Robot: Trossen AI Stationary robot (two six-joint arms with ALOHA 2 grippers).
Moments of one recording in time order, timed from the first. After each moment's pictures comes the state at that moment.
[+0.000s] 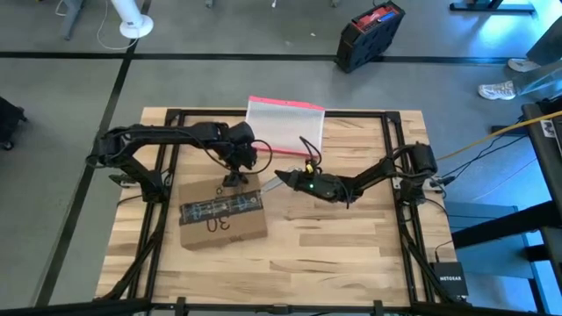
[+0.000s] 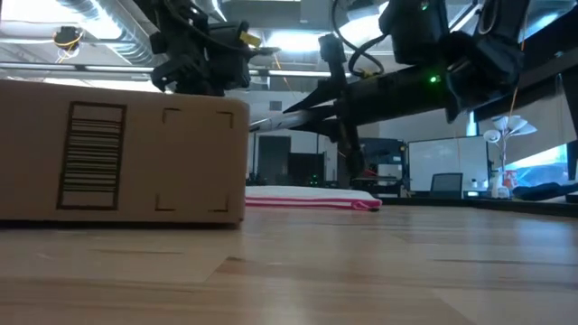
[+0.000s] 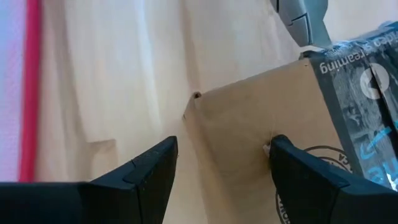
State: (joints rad) left arm 0.38 1.58 1.03 -0.70 0.29 0.46; right arm 0.07 1.88 0.69 1.05 0.47 1.30
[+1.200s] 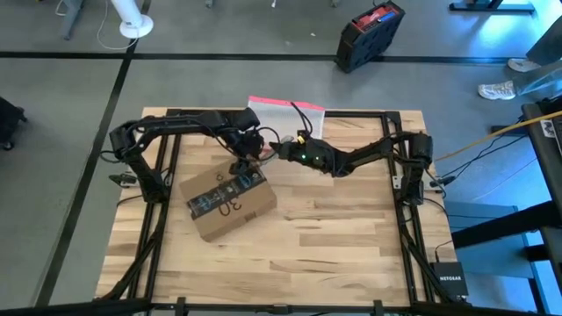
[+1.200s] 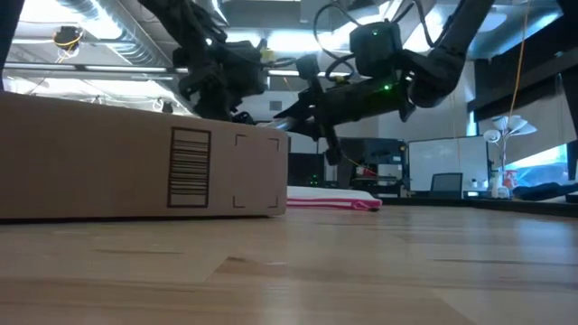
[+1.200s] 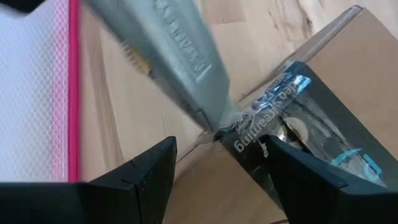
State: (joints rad) left arm 0.49 1.69 1.17 -0.72 0.41 0.60; right arm -0.18 1.88 0.84 0.91 0.23 1.08
